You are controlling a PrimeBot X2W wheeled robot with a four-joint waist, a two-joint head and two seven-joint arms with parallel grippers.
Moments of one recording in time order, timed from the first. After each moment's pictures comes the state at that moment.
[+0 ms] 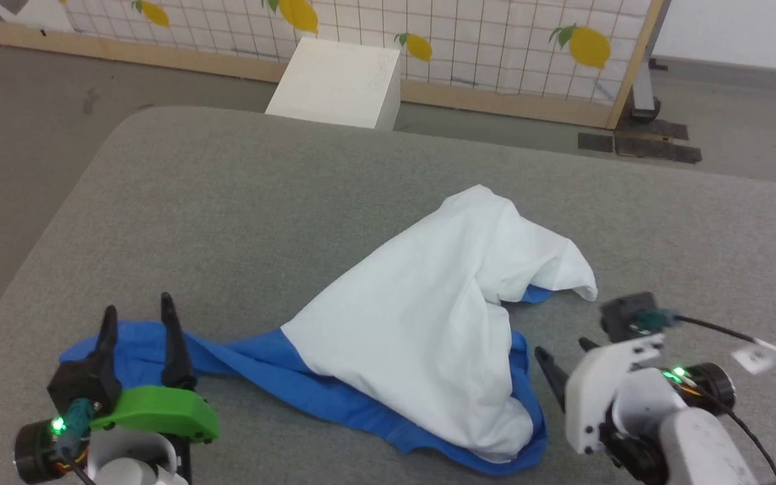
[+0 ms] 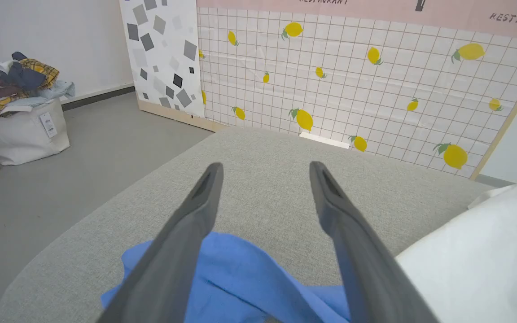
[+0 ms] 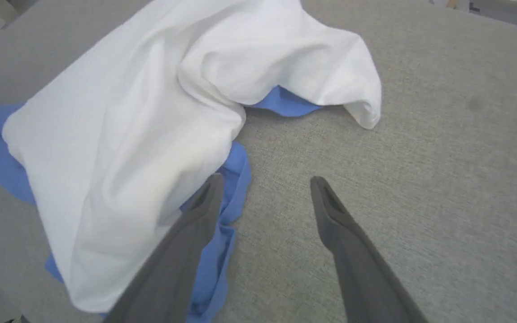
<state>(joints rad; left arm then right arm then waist) -0.05 0.30 -0.20 0.08 -0.45 0.31 -0.25 -0.14 -0.05 0.07 0.20 0.16 0.13 0.48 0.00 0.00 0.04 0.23</state>
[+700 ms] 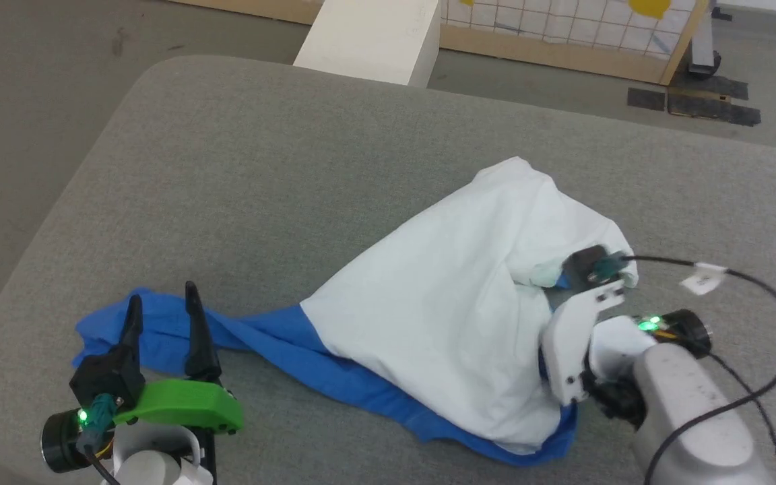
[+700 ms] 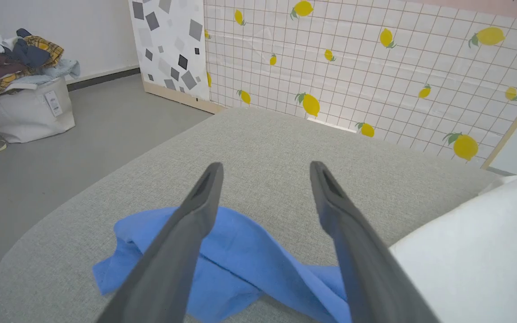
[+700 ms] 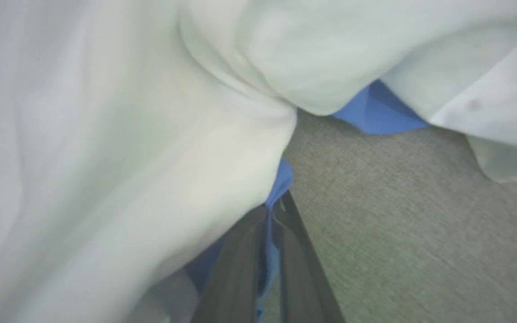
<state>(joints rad) -0.06 0.18 -0.14 0.08 -0.37 0.23 -0.25 -0.39 -0.07 0.20 0.50 0.14 0.13 0.56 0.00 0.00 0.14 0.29</state>
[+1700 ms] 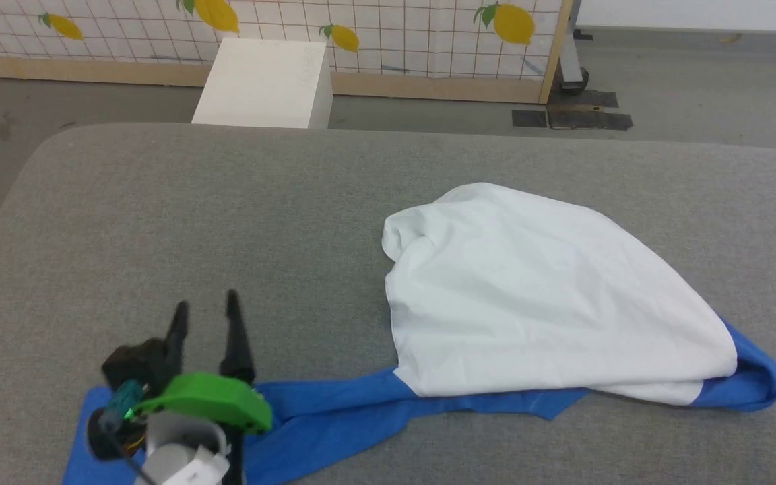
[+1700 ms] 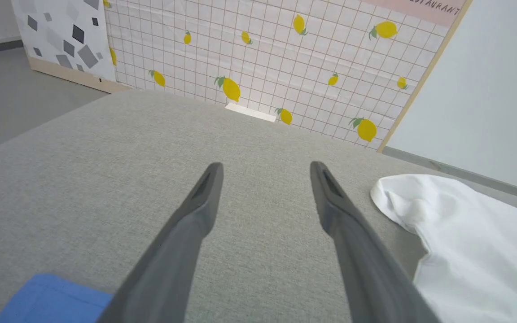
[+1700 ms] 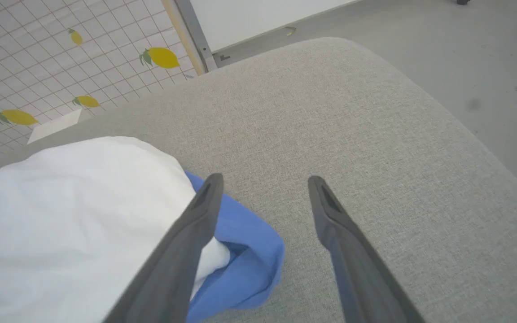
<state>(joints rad) -0.08 0.11 -0.12 0.15 -0.39 0.12 -0.20 -0.11 -0.05 -0.57 0.10 0.20 0.13 0.39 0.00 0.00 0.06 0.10</state>
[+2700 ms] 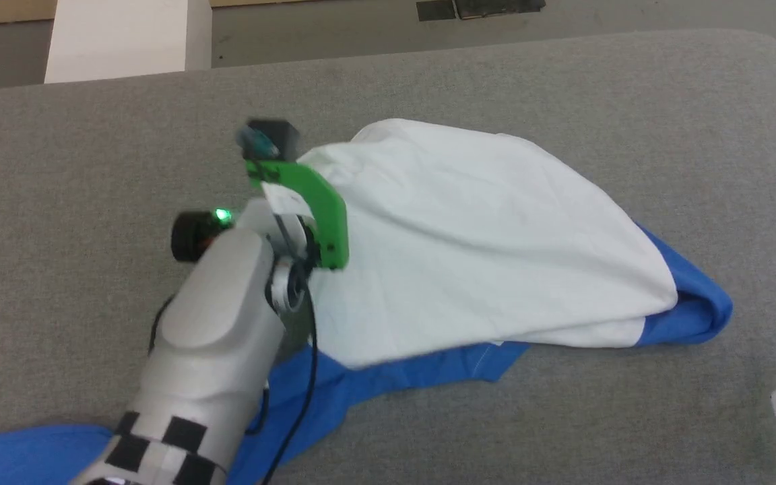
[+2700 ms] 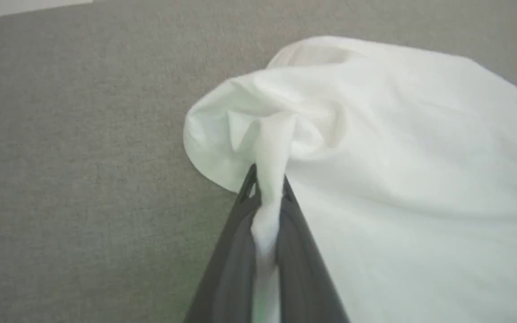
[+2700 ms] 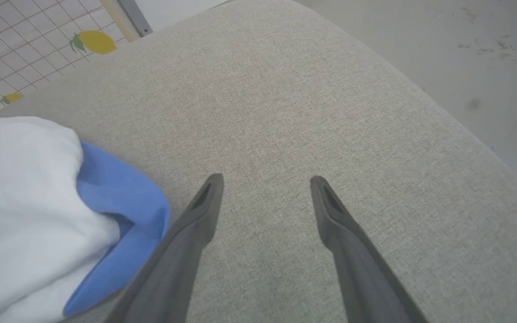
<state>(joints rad) -0.75 0.07 -0.36 0.64 -0.42 0.09 0.42 -0.11 -0.05 -0.51 0.11 0.25 0.13 0.30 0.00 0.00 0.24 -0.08</state>
